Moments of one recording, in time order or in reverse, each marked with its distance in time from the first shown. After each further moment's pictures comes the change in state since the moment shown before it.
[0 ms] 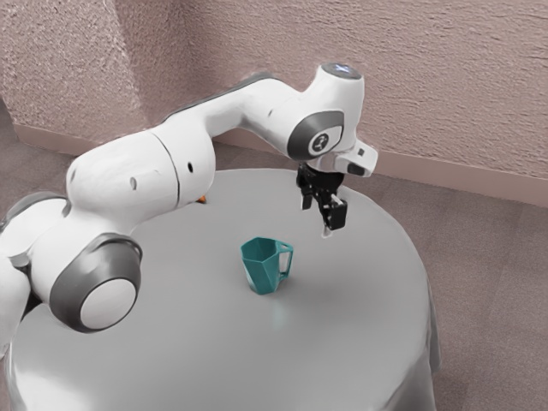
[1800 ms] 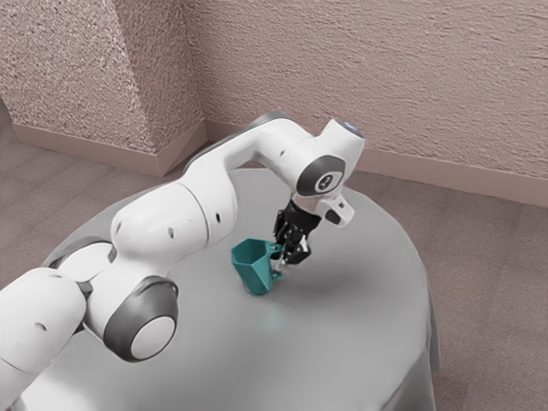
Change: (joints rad) arm 0.082 0.363 -0.016 0.388 0.098 -0.380 0.196
